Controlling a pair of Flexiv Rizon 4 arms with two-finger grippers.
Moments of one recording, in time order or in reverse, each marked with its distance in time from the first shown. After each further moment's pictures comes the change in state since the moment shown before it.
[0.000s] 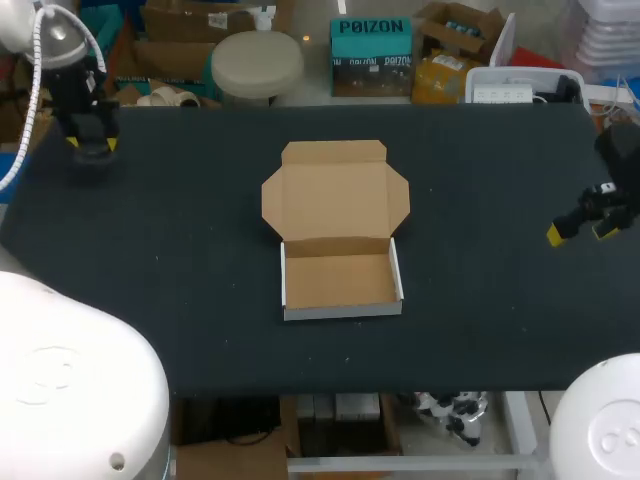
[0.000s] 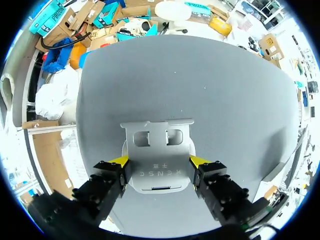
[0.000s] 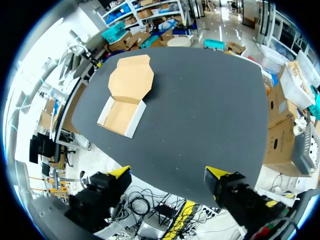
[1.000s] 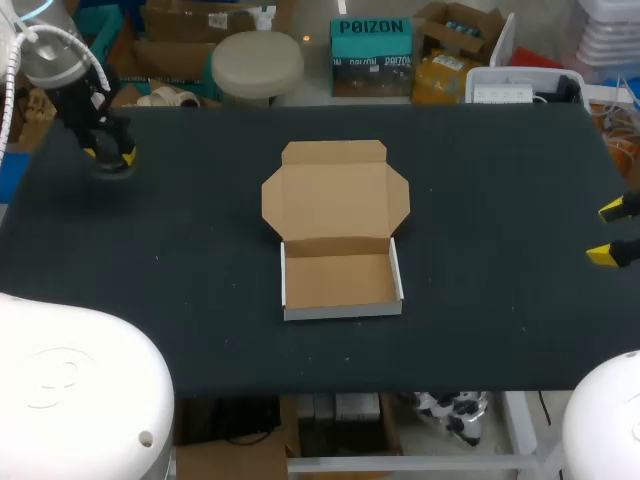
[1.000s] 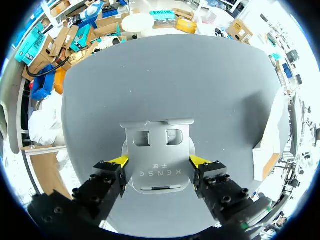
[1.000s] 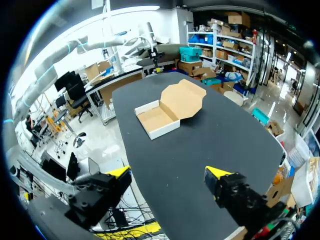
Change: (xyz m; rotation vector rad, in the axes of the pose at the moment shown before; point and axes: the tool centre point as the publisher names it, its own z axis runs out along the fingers) left arm 0.069 0.072 -0.035 0.113 0.087 0.233; right arm -0.011 -0.010 -0.024 -0.311 0.183 -0.695
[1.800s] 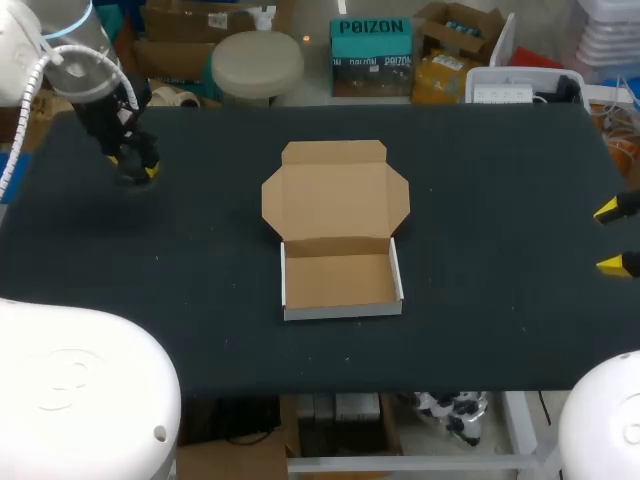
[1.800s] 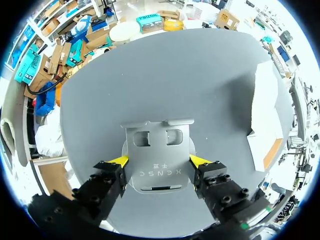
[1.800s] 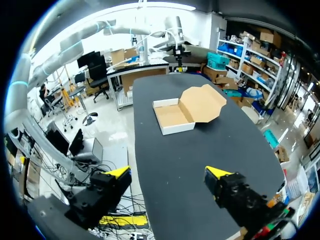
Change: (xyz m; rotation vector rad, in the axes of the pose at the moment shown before) left arm 0.058 0.022 -0.011 0.031 -0.060 0.119; right arm 0.007 -0.003 -0.002 0.018 0.095 -0.217
